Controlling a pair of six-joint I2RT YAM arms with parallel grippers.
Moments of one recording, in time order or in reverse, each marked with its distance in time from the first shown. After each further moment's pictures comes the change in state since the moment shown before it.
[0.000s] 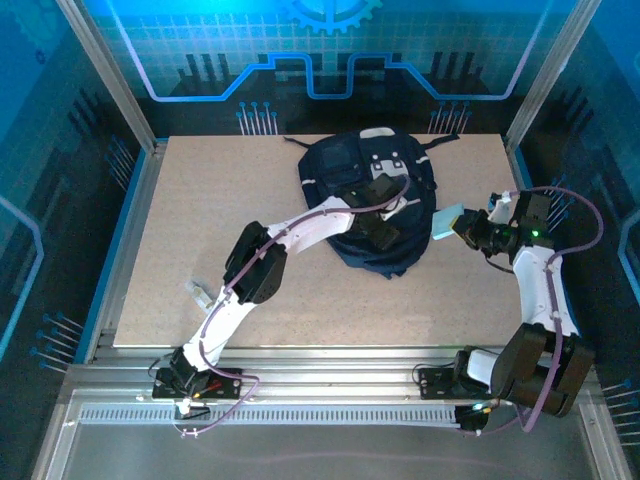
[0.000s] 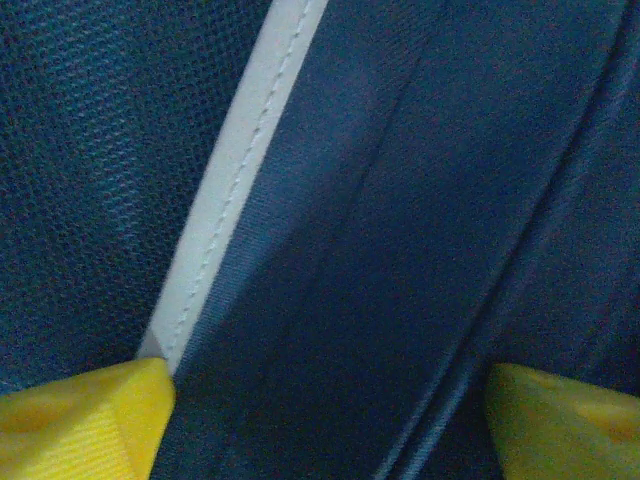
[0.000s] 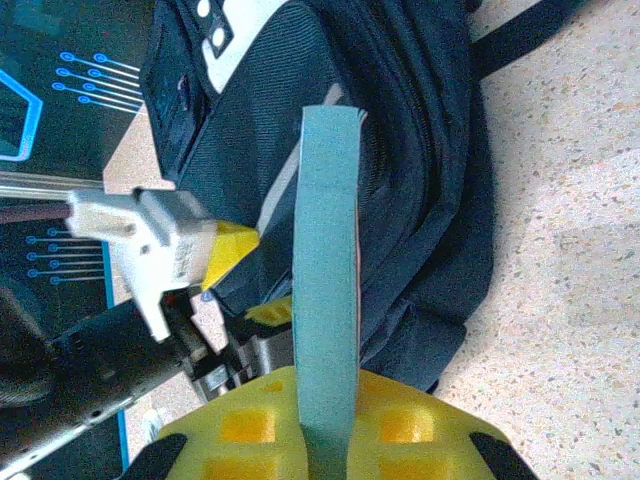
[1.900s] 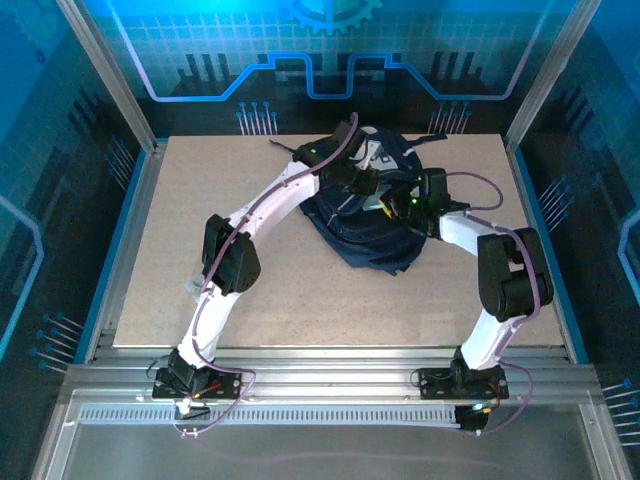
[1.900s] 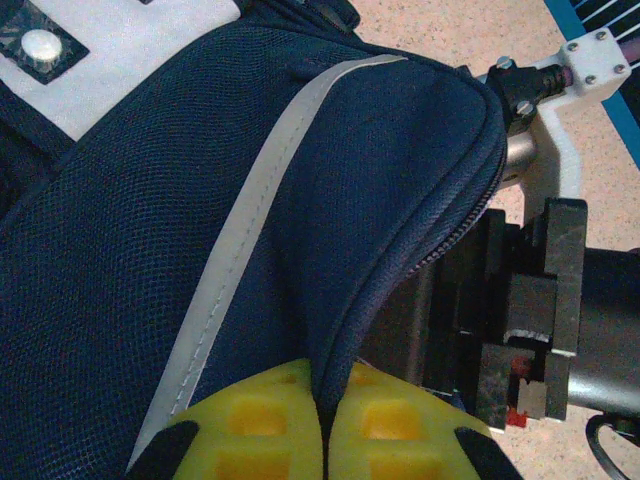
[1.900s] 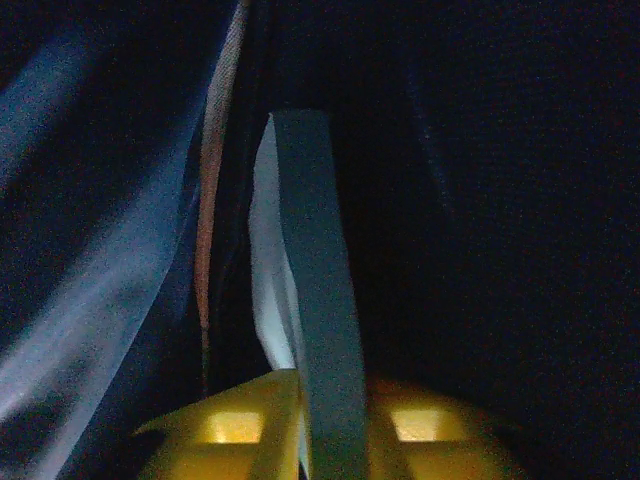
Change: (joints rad) left arm 0.169 -0.106 0.192 -0.096 0.364 -0.347; right arm 0.509 0.560 0.117 0.699 0.293 0.709
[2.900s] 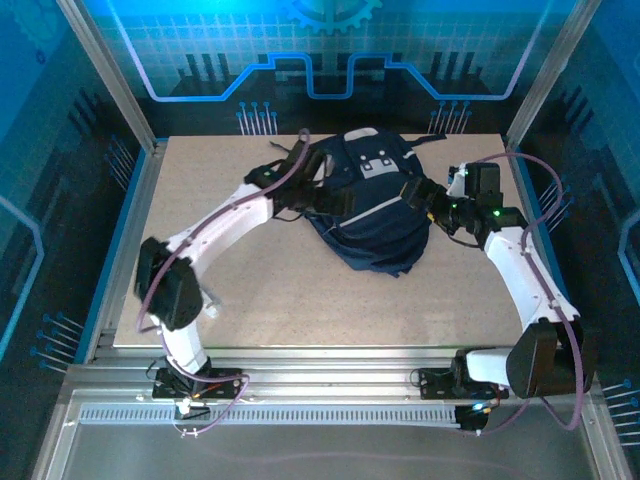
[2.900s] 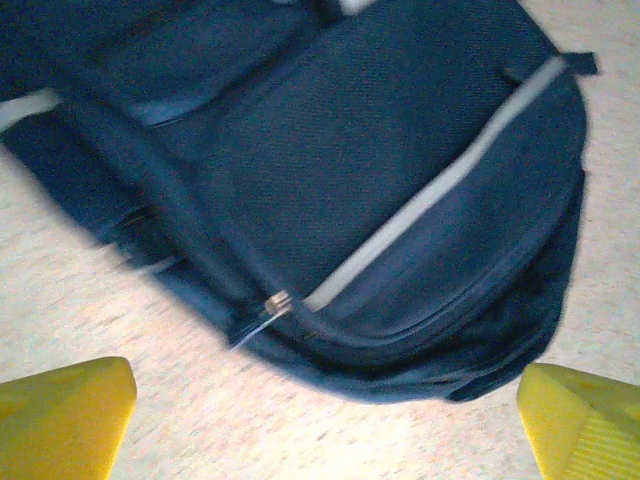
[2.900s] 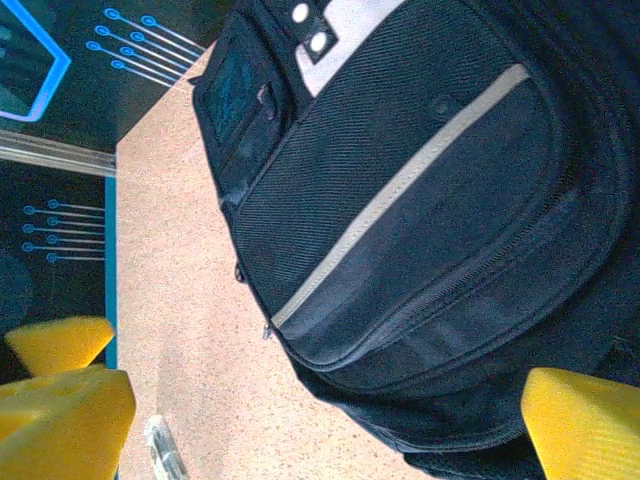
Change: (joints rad) left arm 0.056 -0.546 -0.711 0.123 -0.214 -0.161; right arm -0.122 -0.472 0.049 -0.587 -0.042 -0.492
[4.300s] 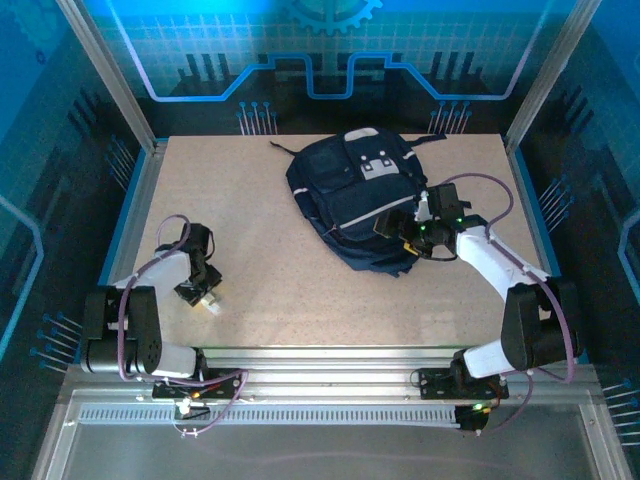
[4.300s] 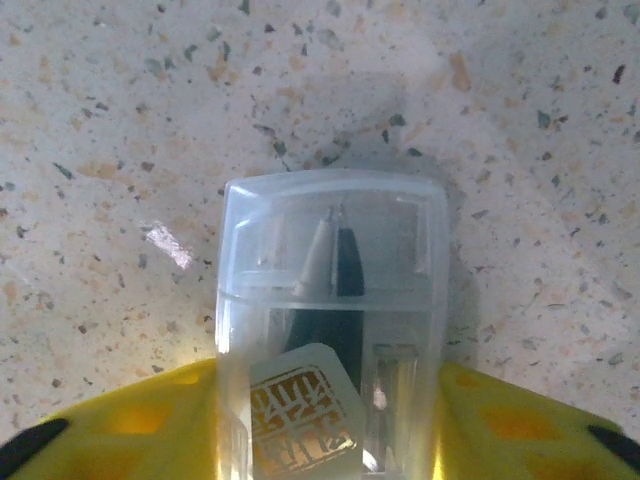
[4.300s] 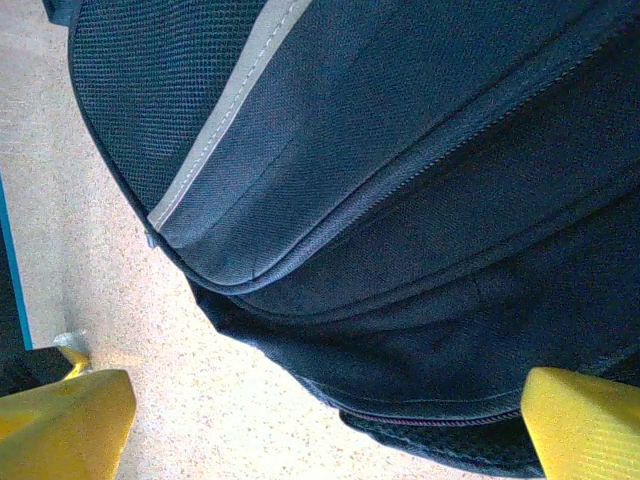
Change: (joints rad) left arm 0.616 -0.338 -0.938 0.080 -0.196 -0.397; right arm 0.148 0.147 -0.143 0.056 0.032 -0.023
